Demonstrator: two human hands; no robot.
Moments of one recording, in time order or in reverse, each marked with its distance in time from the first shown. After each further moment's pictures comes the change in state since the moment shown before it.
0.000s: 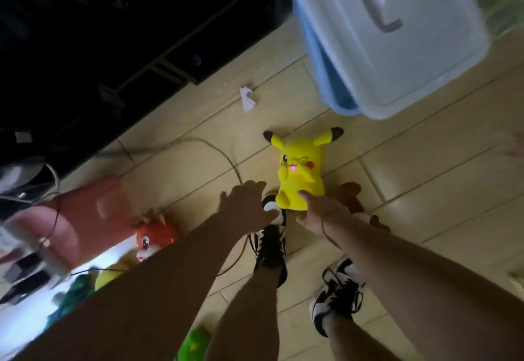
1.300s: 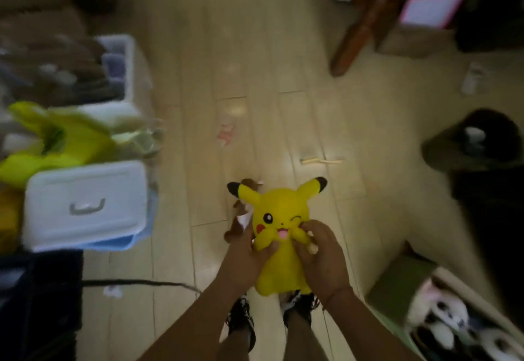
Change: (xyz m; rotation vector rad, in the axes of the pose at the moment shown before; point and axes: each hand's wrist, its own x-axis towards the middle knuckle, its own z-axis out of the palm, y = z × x) left_hand -0.295 0.330 0.073 -0.173 -0.311 0.819; right_hand -0.427 0.164 0.200 1.477 1.491 0.480
